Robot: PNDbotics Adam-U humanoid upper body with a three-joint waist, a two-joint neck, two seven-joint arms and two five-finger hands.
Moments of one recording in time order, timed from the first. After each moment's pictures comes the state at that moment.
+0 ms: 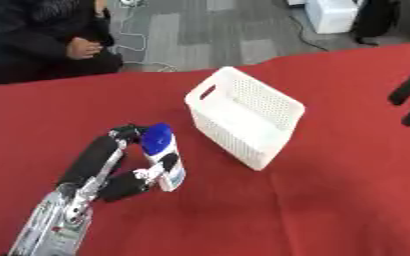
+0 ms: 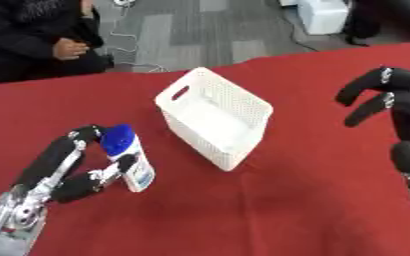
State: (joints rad) left arm -0.20 0.24 -0.30 -1.73 -0.84 0.04 -0.15; right arm 0.01 -0.55 -0.11 -1.99 0.17 -0.81 0.03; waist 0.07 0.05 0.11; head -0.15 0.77
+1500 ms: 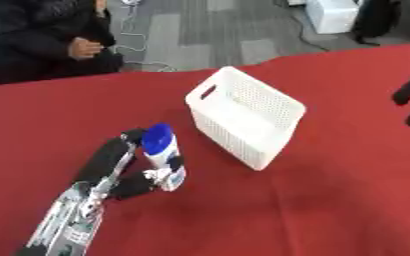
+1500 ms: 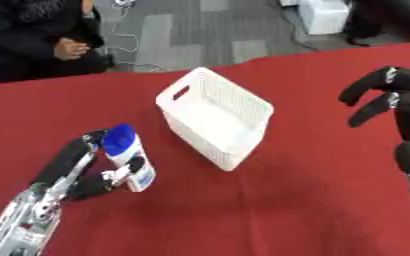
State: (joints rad) left arm -0.25 0.22 -0.31 -1.59 -0.86 0.01 -0.11; right arm 0.00 -0.55 -0.11 -1.99 0.17 -0.81 0.03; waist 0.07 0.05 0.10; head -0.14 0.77
